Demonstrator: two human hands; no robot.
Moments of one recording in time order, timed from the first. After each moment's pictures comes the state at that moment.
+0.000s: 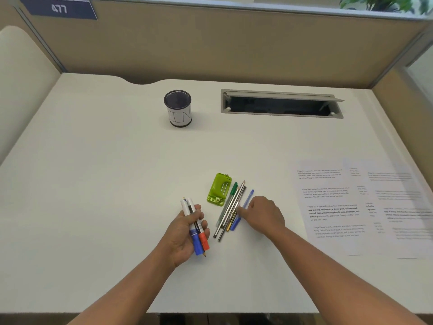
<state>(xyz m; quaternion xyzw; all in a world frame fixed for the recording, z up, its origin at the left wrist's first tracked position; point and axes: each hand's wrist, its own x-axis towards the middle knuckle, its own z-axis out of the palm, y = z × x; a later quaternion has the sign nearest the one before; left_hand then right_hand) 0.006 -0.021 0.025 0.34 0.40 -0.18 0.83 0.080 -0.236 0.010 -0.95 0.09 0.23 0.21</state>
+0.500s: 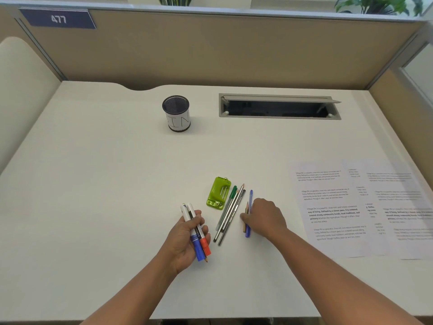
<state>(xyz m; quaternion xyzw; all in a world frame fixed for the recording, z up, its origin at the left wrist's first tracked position) 0.003 -0.025 0.027 0.33 0.41 -0.17 0.83 0.082 -0.240 0.018 -0.96 0.06 0.24 0.15</state>
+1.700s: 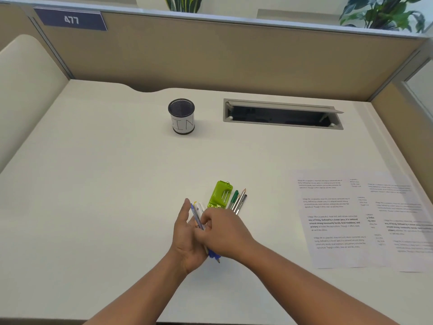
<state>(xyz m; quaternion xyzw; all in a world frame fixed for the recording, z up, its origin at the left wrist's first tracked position) 0.009 -0.038 0.035 0.25 0.31 -0.24 0.89 0.037 -0.150 0.086 -0.91 -0.12 0.24 0.30</state>
